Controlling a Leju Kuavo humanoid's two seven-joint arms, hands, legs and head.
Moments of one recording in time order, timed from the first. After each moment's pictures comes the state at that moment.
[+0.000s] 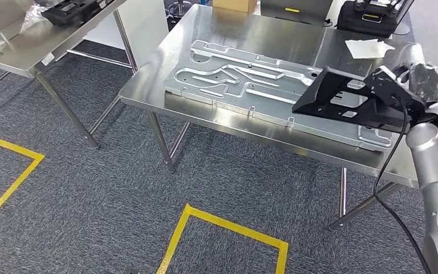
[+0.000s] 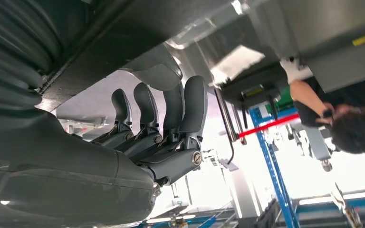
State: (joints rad) left arm -0.06 -0.12 -0.34 -0.21 0.40 0.00 -0.47; right arm -0.92 -0.39 0.15 -0.82 0.78 -0.25 -0.14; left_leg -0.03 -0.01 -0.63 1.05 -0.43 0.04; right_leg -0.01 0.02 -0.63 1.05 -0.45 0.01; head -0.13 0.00
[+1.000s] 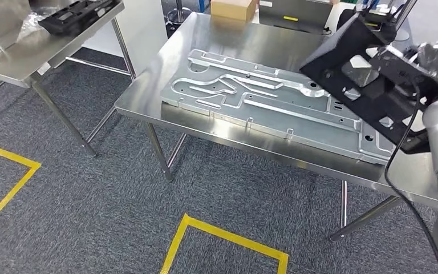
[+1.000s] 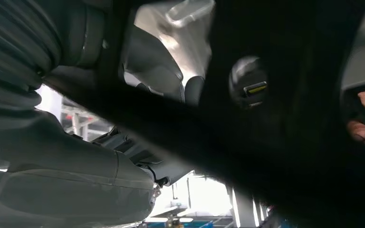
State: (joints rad) left arm -0.05 -0.11 -0.32 -0.21 0.42 -0.04 -0.39; right arm -1.12 -0.40 0.17 -0.78 0.89 -0.03 -0.06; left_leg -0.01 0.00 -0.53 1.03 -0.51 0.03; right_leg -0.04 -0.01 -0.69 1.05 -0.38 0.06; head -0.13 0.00
